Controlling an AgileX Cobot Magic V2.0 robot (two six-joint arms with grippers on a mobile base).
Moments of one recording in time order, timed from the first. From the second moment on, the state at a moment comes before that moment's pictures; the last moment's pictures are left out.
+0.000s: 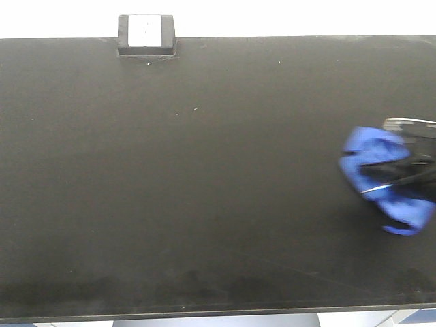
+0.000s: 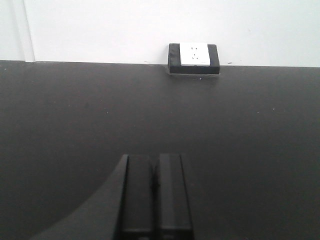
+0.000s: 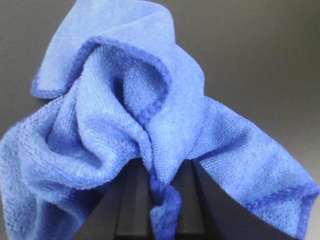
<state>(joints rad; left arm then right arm) -0.02 -0.01 0.03 0.14 0.22 -0.18 -0.09 1.74 -0.61 0.83 -0.22 -0.66</state>
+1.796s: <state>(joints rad) -0.02 -0.01 0.03 0.14 0.22 -0.18 0.47 1.09 -0.65 0.91 0.33 -0.81</state>
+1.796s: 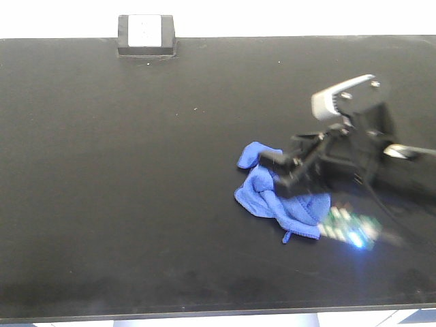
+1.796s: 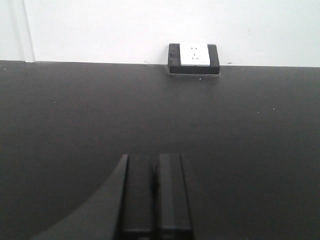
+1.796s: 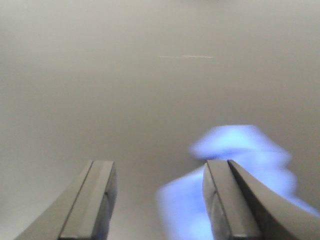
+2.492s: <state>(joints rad) -0.02 -0.01 0.03 0.14 0.22 -0.18 0.47 0.73 -0.64 0.85 0.39 -0.80</state>
